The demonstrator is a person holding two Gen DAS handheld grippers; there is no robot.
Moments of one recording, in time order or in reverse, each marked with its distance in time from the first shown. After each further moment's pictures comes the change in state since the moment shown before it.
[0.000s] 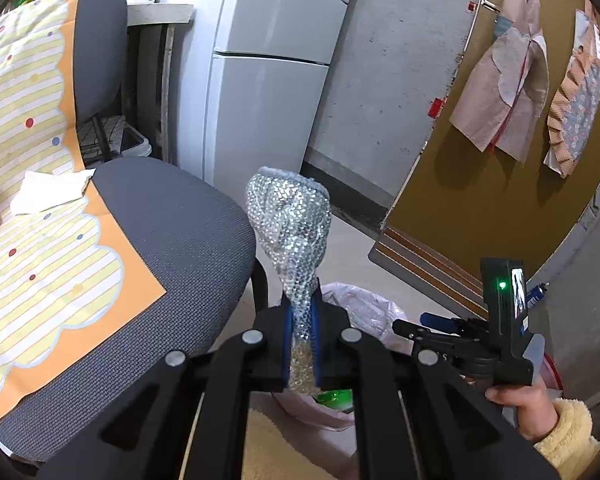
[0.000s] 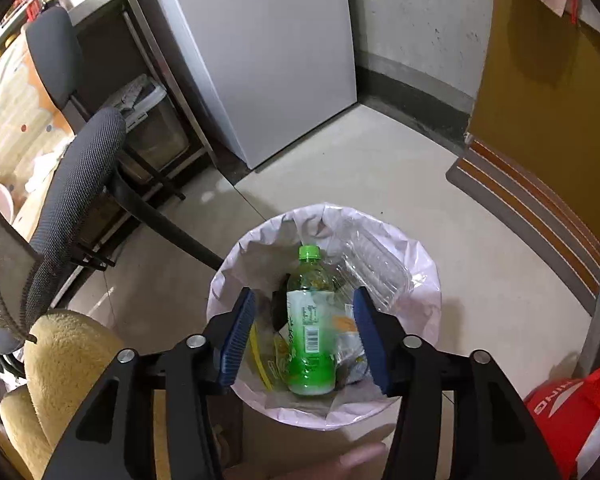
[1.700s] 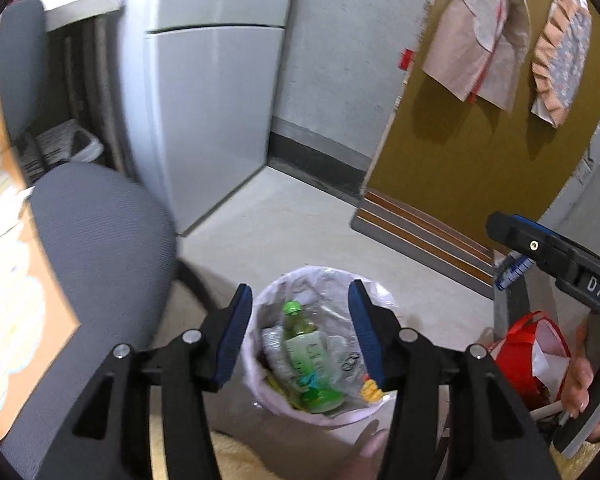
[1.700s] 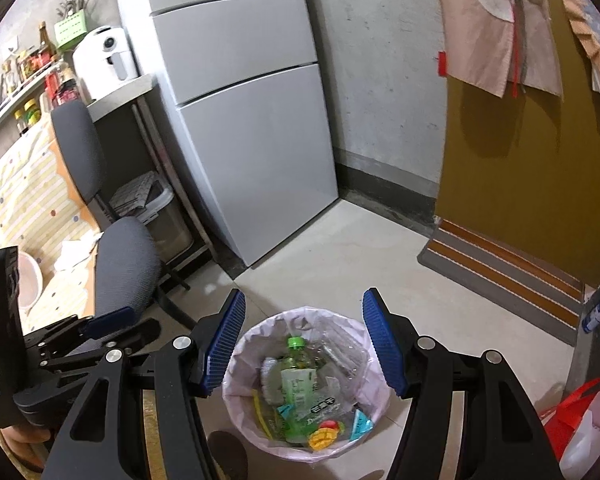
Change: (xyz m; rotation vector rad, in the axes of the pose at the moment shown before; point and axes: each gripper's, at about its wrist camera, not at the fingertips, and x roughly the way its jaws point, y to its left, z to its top) left arm 0.057 -0.051 0.007 0.117 0.105 -0.031; right arm -0.123 -0.005 0.027 0.036 -0.313 -0.004
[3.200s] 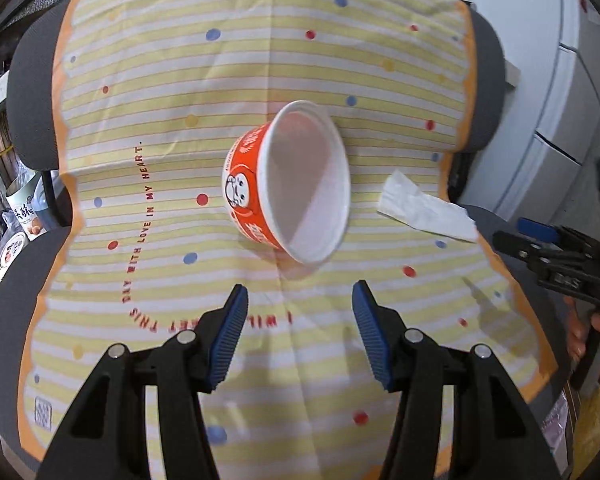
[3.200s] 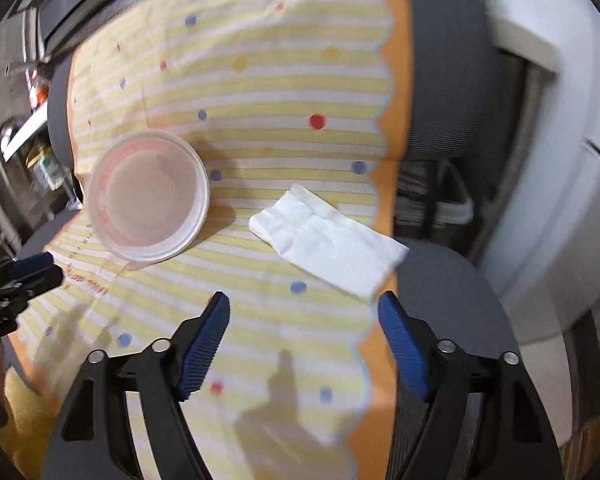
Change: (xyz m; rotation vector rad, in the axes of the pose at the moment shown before) left arm -0.180 0.345 -0.084 -0.576 -0.133 0.664; right arm 0.201 0.432 0.041 -0.747 0.178 0.587
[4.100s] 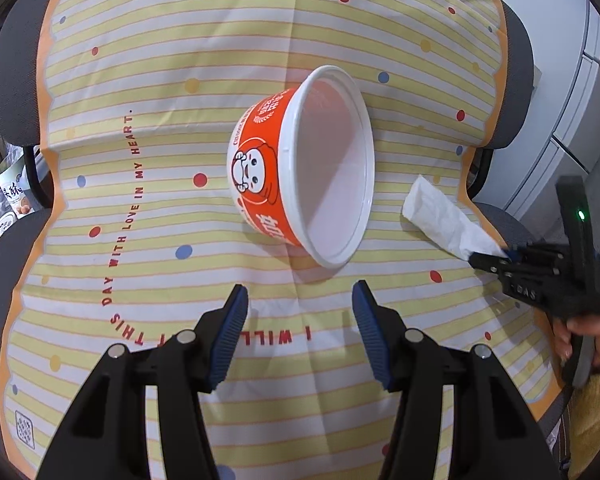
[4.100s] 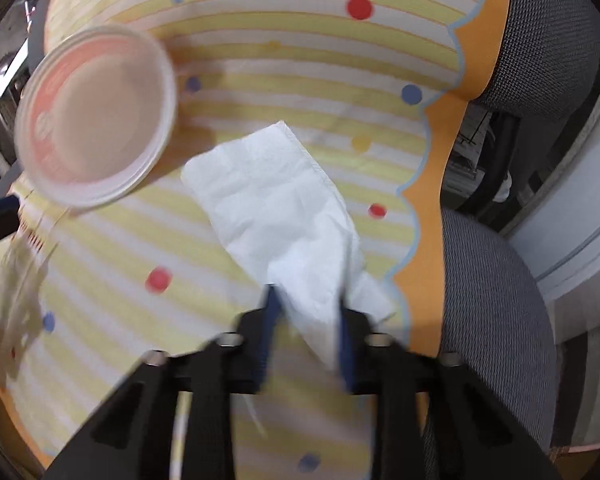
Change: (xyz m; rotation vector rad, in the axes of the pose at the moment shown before) left arm 0.034 0.020 0.002 -0.047 0.066 -0.029; right arm 0.053 0.019 -0.015 -0.090 0.209 -0.030
